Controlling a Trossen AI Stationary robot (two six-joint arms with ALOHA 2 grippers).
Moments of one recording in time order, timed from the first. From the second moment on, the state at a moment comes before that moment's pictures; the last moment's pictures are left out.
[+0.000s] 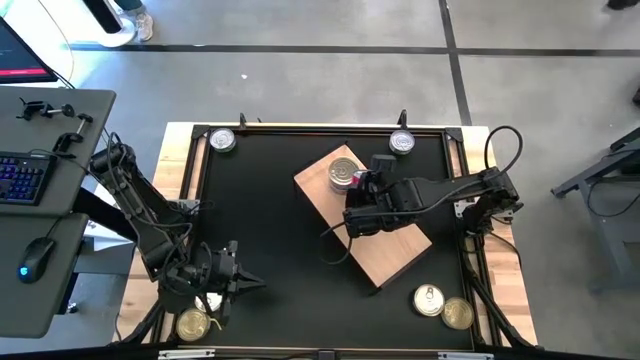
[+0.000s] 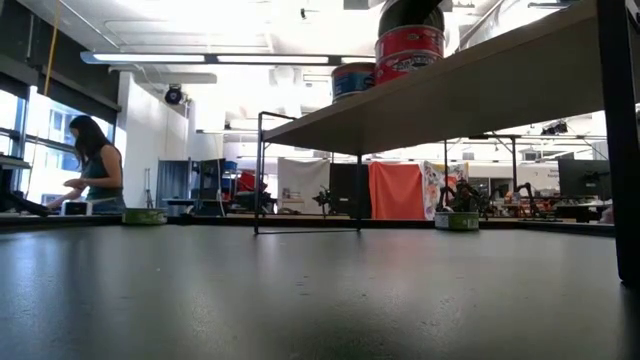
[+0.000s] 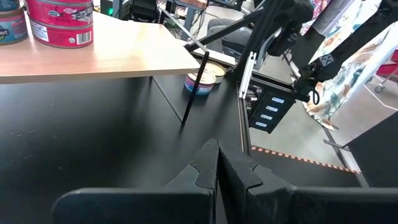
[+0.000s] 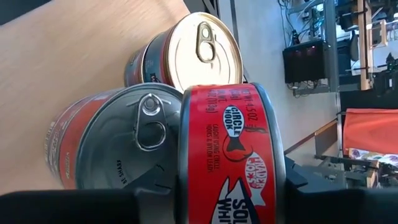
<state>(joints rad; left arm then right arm) -0.95 1.26 0.92 -0.16 -0.87 -0.73 0.25 1.81 1.93 -1.57 0.80 0.23</state>
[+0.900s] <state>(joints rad) -0.95 1.26 0.92 -0.19 -0.87 -0.74 0.26 1.81 1.93 -1.56 0.71 0.28</state>
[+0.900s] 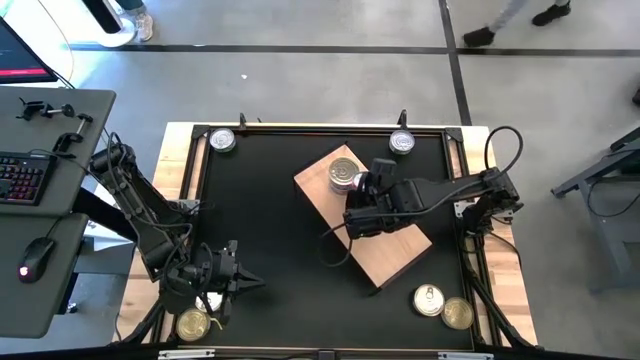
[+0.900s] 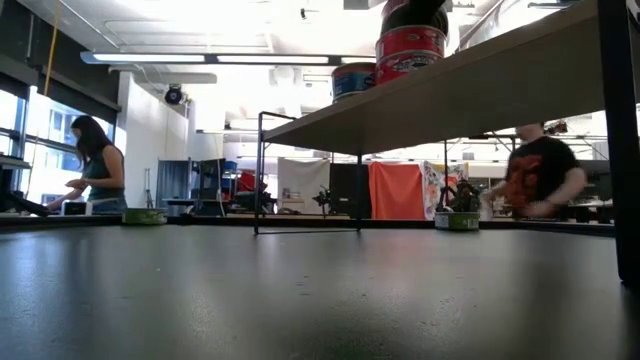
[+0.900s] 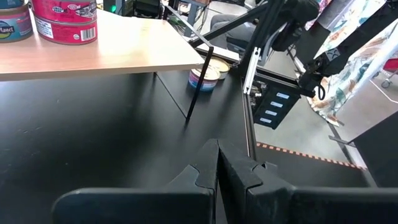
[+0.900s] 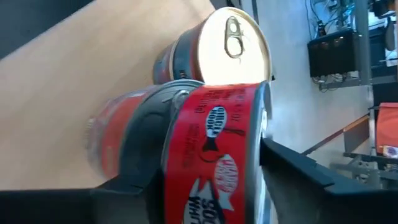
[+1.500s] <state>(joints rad) -0.95 1.26 0.92 -0.21 -0.88 -0.74 0.26 1.81 1.95 -1.52 0.65 0.26</state>
